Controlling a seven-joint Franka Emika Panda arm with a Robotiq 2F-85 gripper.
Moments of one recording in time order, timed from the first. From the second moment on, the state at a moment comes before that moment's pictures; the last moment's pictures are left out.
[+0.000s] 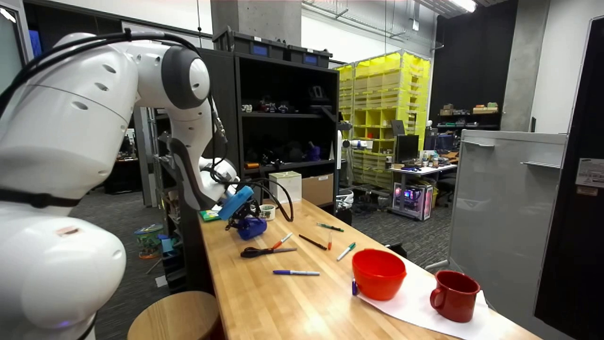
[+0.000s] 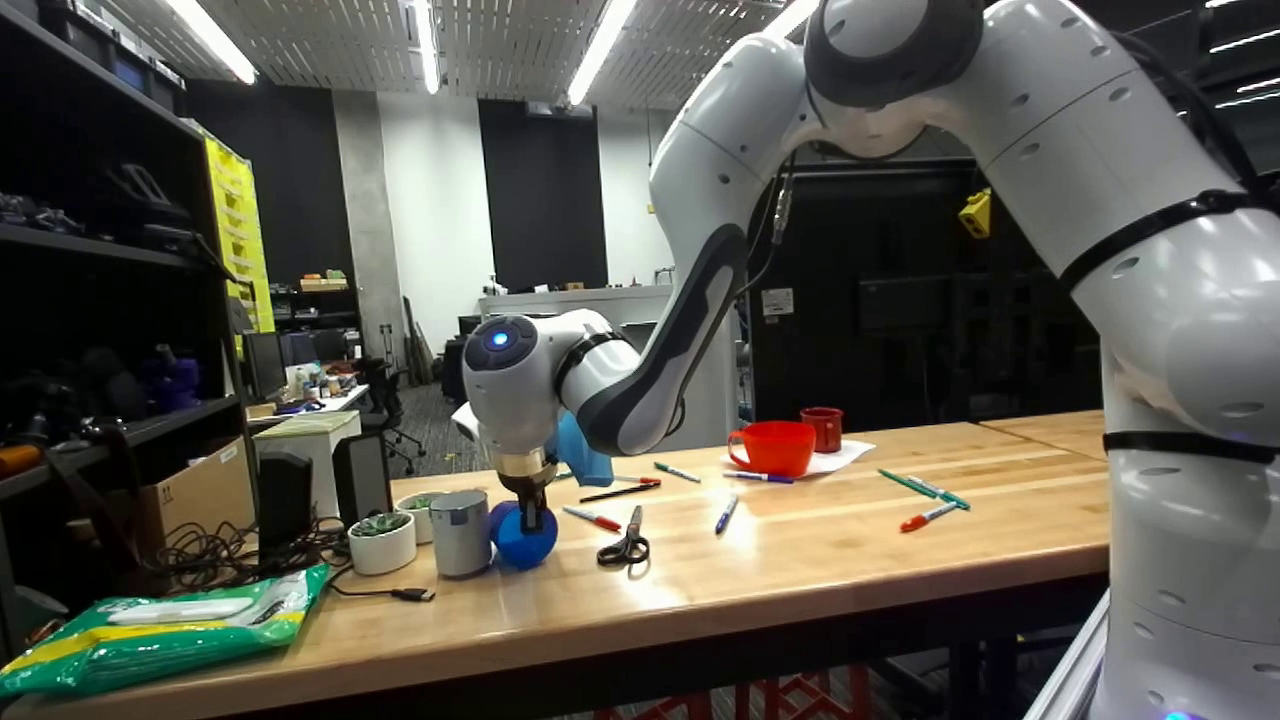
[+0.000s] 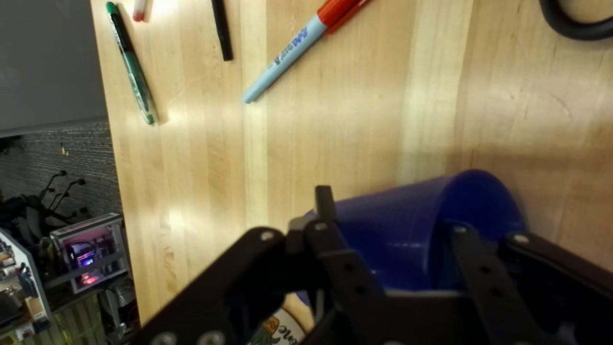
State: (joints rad) arm 0.29 0.48 0.18 -1.96 -1.29 2.46 0.44
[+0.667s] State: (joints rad) arm 0.30 0.46 0.19 -1.93 -1.27 2.34 0.43
